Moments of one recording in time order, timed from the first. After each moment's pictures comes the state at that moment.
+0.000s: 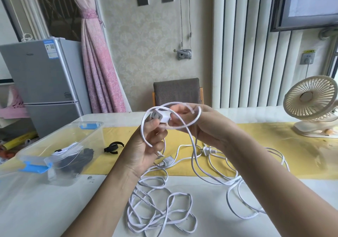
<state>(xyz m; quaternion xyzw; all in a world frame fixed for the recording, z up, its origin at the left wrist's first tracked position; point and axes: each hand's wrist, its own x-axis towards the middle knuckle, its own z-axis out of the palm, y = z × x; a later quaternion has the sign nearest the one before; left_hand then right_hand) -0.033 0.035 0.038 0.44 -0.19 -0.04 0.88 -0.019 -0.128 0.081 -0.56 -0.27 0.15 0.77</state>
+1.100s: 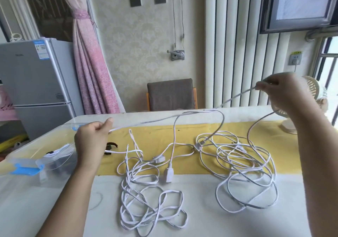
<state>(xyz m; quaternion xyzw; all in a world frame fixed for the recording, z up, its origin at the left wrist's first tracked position) -0.015 0.112 0.035 0.82 0.13 0.41 0.38 -0.010 -0.280 0.121 -0.88 0.07 -0.34 0.32</state>
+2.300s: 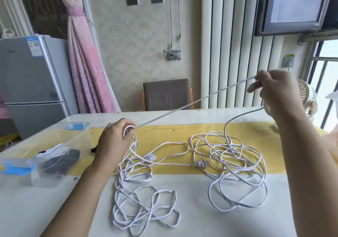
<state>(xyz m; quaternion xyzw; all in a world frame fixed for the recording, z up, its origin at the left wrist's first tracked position) -0.010 0.073 0.024 0.88 -0.04 0.33 0.32 -0.004 -0.275 0.120 -0.75 0.04 -0.38 0.54</state>
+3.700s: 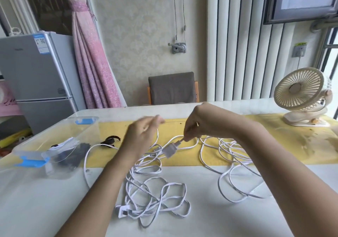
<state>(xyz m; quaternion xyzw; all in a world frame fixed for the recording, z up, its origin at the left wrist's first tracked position) -0.023 0.046 0.026 0.85 -0.14 0.22 0.46 -0.024 -0.164 0.086 -0.93 -0.34 -0.05 0.15</state>
